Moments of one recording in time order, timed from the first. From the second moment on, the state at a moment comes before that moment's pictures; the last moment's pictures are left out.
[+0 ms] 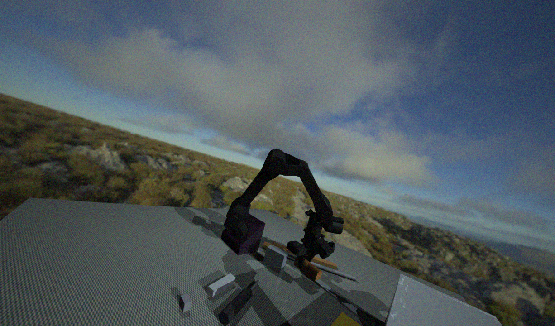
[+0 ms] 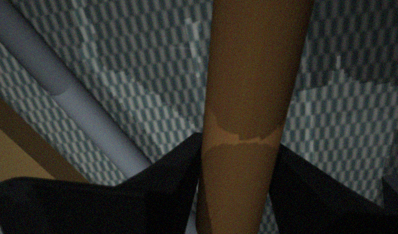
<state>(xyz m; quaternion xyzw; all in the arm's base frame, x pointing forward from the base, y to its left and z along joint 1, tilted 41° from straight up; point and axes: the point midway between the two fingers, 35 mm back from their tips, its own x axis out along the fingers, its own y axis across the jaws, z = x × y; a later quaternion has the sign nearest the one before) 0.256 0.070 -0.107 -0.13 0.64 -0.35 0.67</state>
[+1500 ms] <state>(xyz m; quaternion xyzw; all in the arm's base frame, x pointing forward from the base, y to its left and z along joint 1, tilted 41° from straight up) 0.316 0.052 -0.098 -0.13 0.64 -0.35 0.67</state>
